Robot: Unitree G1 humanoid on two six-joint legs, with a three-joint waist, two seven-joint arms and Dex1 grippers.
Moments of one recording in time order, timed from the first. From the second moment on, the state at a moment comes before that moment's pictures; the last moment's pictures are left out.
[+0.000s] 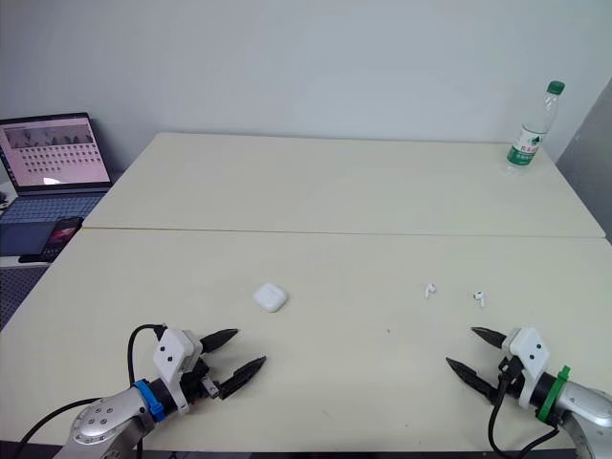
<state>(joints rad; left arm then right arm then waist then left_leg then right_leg) 0.34 0.52 0.12 -0.32 -0.35 0.19 -0.75 0.30 -0.64 -0.25 -0.04 0.37 -0.01 0.97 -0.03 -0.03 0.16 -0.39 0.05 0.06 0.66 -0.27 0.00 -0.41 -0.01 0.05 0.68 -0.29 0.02</state>
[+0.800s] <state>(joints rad) 0.34 0.52 0.11 -0.32 -0.35 0.19 -0.76 0.31 -0.64 -0.25 -0.04 0.38 -0.02 0.97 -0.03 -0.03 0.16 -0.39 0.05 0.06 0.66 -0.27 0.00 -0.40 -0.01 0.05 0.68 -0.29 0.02</state>
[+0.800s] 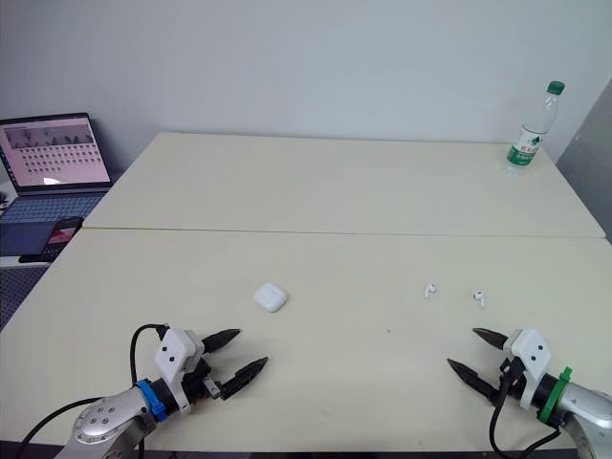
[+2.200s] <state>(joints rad) -0.01 0.42 -0.02 -0.12 -0.21 0.24 -0.57 0.37 -0.59 -0.14 -0.43 0.49 0.16 0.91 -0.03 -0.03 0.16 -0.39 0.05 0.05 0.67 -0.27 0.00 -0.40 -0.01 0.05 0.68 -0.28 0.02</state>
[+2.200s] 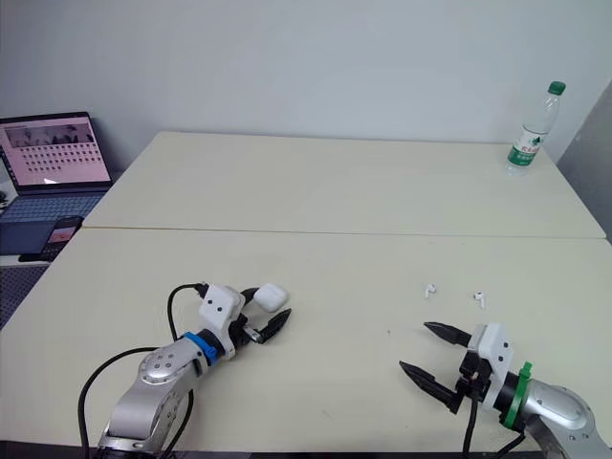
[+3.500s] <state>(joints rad) -0.45 0.29 -0.14 0.13 -0.30 -0.10 -0.97 -0.40 -0.43 -0.14 -0.34 1.59 1.06 -0.16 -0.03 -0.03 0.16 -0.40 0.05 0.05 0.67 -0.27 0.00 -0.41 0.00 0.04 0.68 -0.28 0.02</state>
